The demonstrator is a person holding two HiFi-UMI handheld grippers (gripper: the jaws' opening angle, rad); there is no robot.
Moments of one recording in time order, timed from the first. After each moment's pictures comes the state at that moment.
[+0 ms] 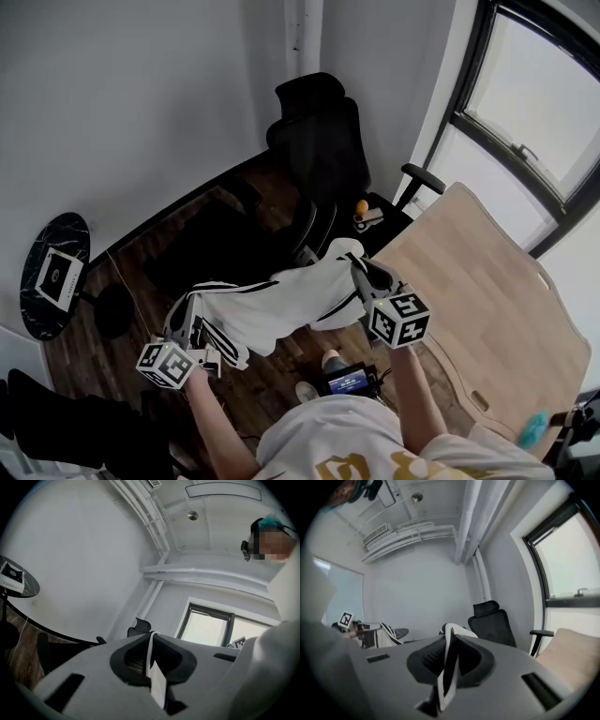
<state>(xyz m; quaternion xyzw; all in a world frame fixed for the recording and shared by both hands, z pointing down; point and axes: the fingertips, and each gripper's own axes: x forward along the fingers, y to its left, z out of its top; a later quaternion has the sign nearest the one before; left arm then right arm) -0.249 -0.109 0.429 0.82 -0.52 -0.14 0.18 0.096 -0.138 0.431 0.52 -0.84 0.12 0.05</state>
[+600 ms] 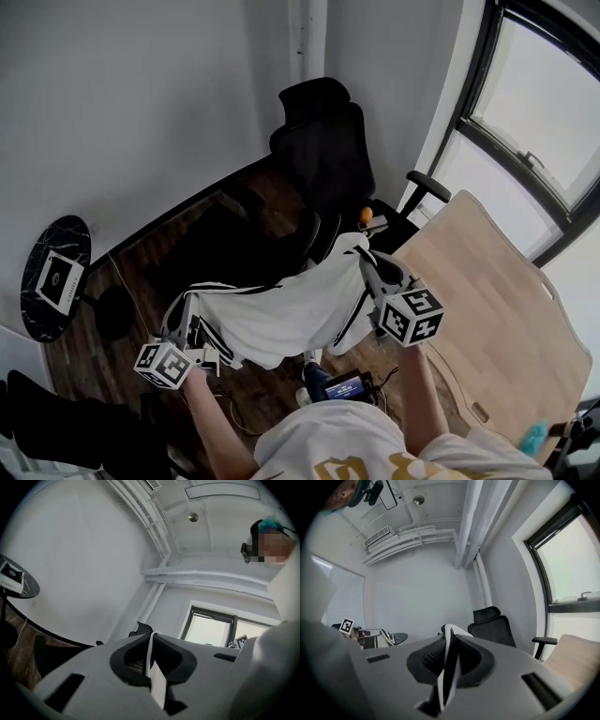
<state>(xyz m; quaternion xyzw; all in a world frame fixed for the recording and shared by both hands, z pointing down) -0.254 -0.139 0.419 0.82 -0.53 -0.15 0.17 0.108 -0.173 0.399 0.52 -0.85 0.11 0.03</state>
